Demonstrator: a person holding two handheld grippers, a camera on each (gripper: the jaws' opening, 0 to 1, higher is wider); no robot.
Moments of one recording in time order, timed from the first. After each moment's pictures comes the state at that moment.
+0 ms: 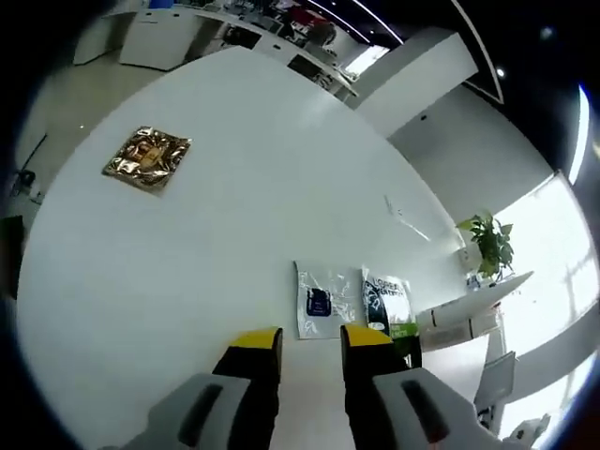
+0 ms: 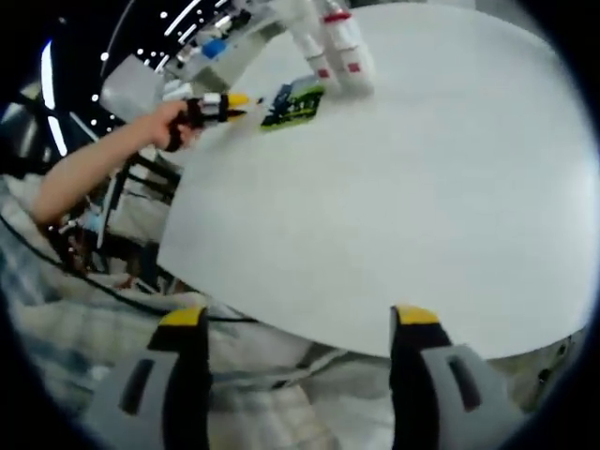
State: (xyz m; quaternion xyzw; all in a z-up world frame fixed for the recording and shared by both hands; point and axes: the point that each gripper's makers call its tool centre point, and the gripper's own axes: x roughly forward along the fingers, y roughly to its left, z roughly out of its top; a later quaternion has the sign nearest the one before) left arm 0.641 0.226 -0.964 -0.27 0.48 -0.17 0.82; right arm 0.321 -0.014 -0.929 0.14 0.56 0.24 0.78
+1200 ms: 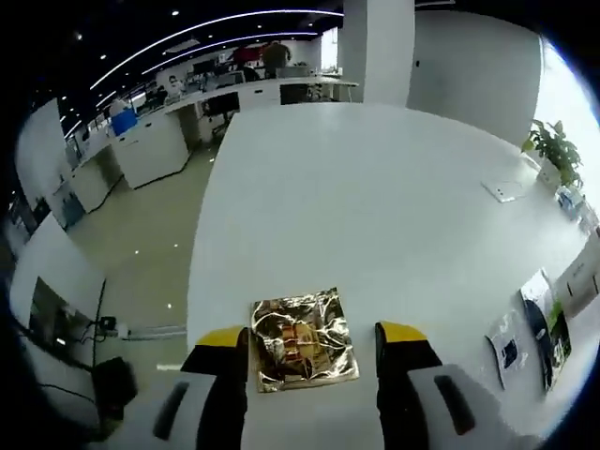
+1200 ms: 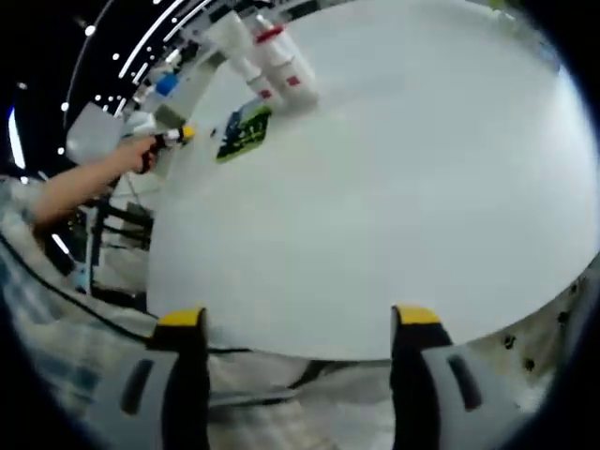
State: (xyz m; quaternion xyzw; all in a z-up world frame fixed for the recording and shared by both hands) left arm 0.766 0.351 -0.990 0.02 0.43 -0.10 0.90; right arm 0.340 -0.034 -0.934 0.21 0.55 0.12 0.80
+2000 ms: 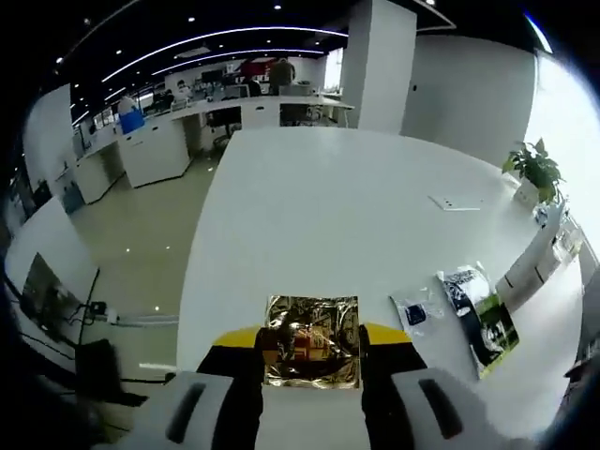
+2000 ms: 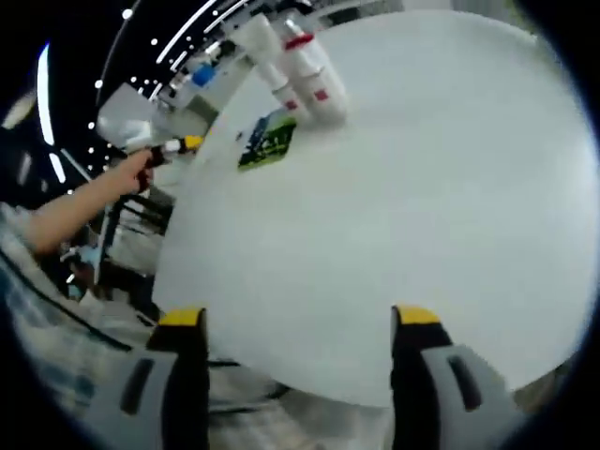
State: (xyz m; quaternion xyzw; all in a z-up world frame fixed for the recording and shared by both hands) left arm 0.636 0.312 -0.921 -0.04 0.40 -0.09 0.91; right arm 0.382 -0.039 -0.930 0.19 0.50 0.22 0.82
